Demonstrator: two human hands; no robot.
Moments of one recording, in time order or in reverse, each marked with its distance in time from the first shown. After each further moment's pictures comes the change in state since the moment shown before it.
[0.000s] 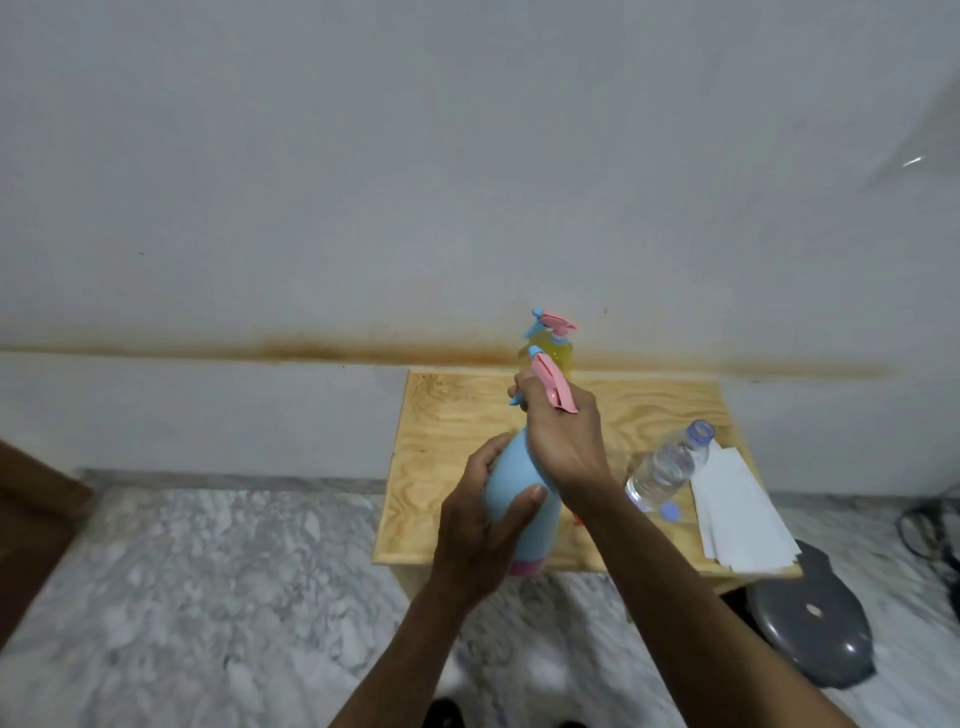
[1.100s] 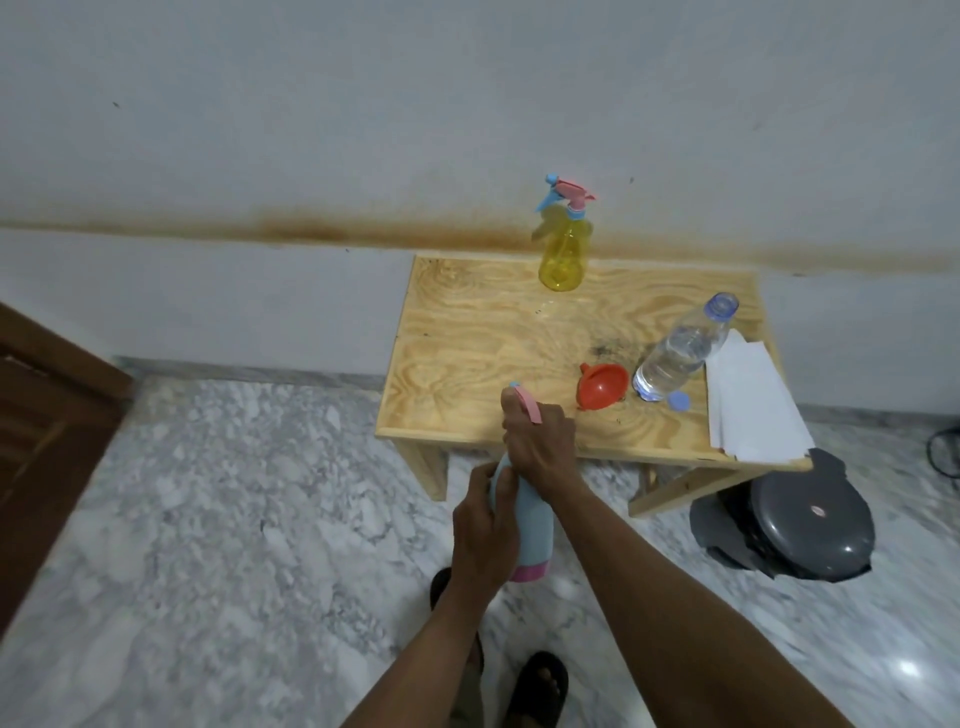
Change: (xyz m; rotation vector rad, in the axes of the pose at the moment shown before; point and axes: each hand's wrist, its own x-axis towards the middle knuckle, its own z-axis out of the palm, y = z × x) left_hand -0.128 -0.092 0.056 0.095 0.134 -0.432; right_hand -0.059 0.163 0.003 -0.388 -0.186 0.102
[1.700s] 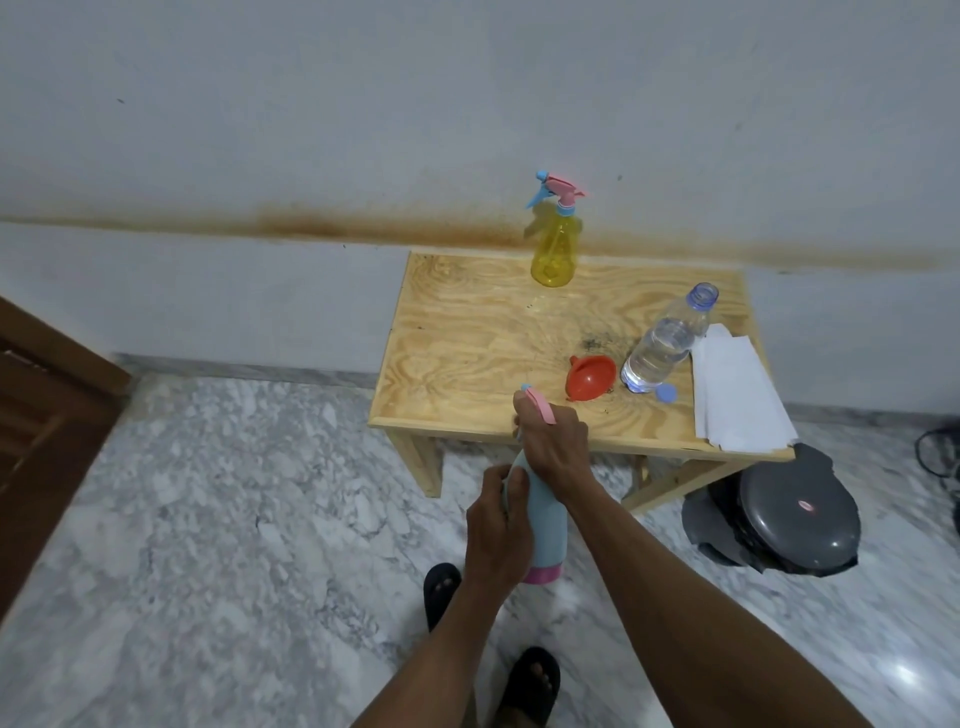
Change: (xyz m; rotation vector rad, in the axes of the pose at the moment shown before) left_hand -0.027 0.000 0.022 0.043 -0.033 -0.005; right_hand -0.021 0.011 -0.030 0.042 -0.019 0.042
